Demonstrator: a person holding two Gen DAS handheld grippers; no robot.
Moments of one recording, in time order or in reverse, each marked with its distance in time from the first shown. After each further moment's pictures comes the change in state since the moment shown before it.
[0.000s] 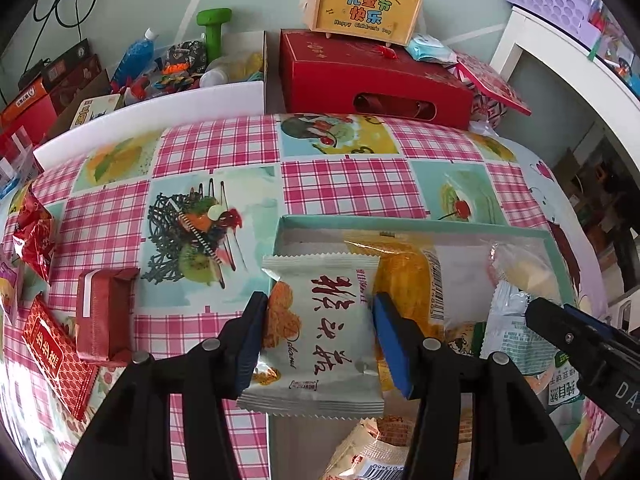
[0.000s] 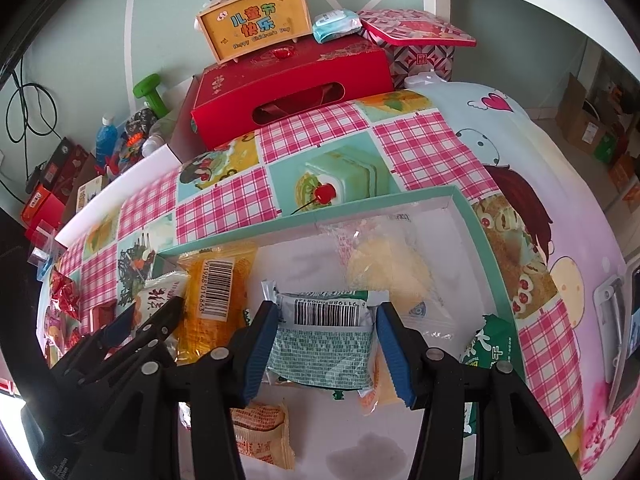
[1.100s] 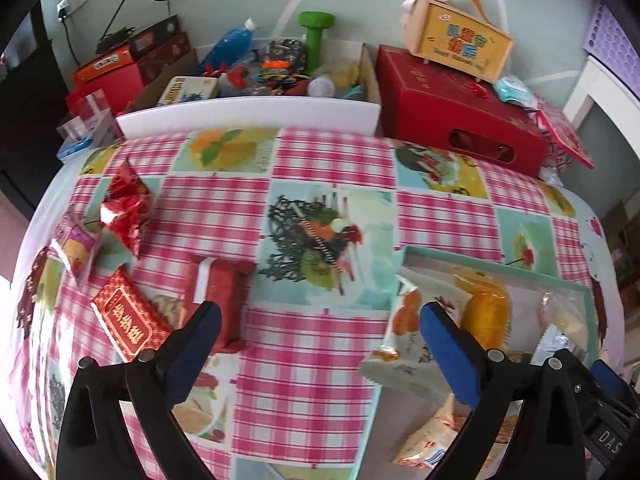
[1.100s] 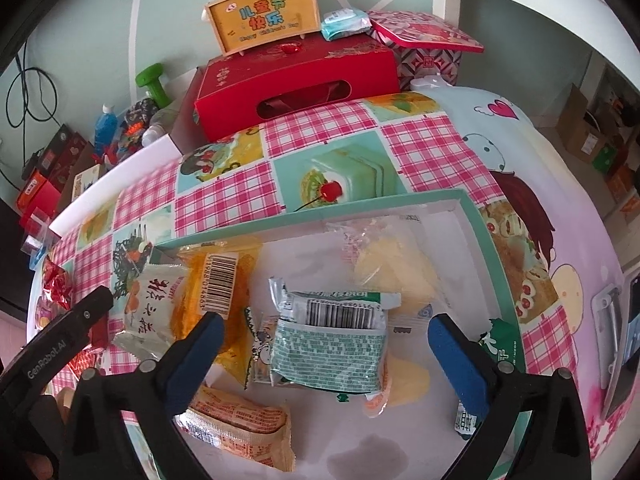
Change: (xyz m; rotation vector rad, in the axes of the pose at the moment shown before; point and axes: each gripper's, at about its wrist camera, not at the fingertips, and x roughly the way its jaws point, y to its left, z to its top) left arm -0.035 0.057 0.009 -0.188 -0.009 0.206; right arm 0.004 0.013 -0.001 -0.050 -0.001 -0.032
